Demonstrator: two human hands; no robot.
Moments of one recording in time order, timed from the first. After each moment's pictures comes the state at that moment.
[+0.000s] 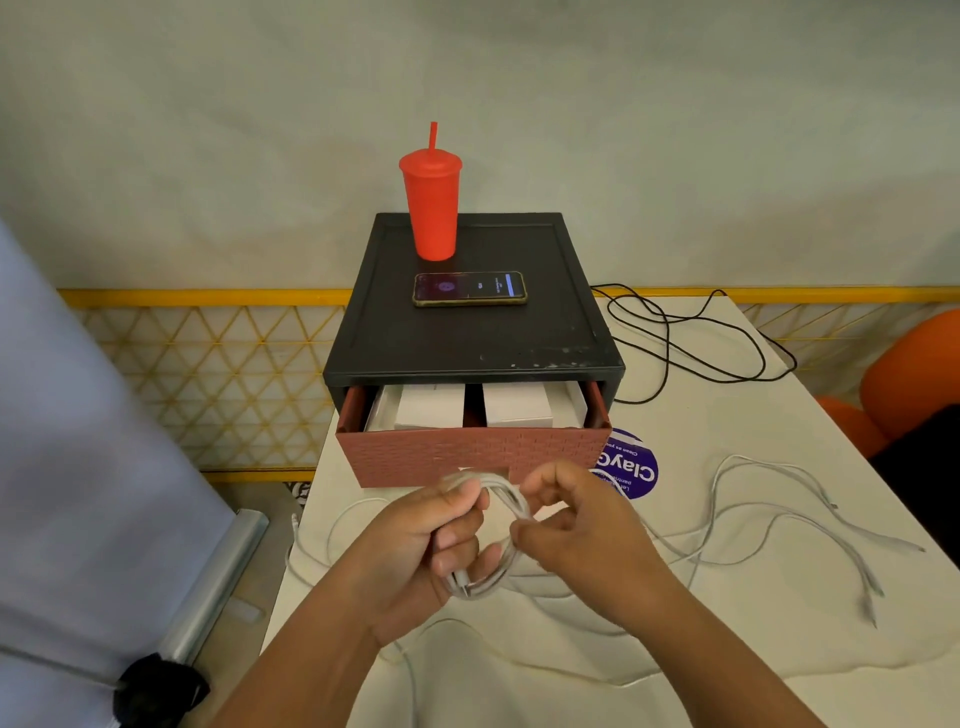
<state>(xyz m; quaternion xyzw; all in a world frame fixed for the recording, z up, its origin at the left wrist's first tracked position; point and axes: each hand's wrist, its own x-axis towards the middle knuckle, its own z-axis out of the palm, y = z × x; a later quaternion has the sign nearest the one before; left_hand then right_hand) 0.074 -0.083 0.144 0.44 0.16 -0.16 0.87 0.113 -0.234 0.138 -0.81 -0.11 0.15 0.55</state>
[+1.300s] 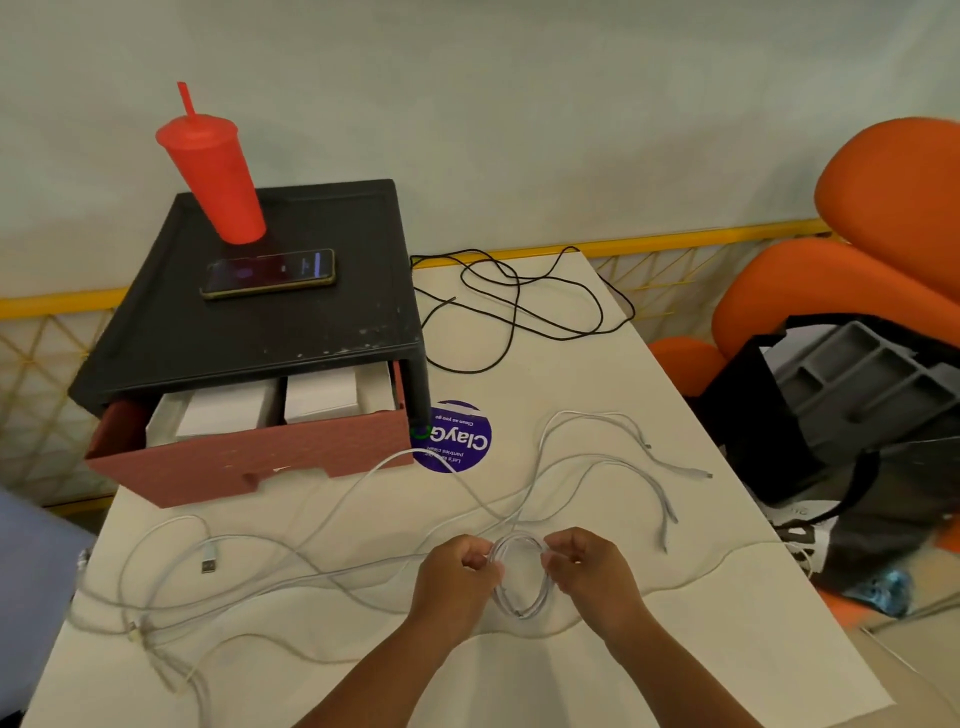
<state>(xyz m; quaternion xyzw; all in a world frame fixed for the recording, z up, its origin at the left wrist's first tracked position) 0.128 -0.294 0.005 0.81 0.21 -0.14 0.53 0.138 -0.448 0.012 -0.81 0.15 0.16 0.54</state>
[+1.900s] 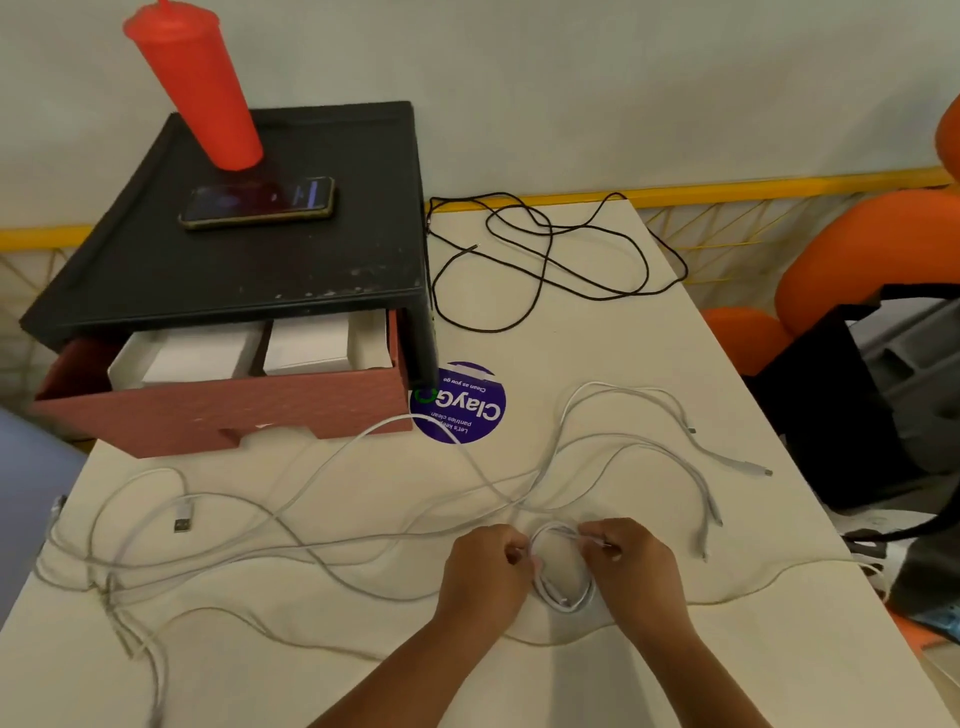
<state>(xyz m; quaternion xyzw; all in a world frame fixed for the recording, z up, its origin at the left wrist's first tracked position) 0.144 -0.324 -0.042 0.88 0.14 -0.11 0.43 0.161 -0.475 -0.034 -0.91 0.07 0.09 0.39</state>
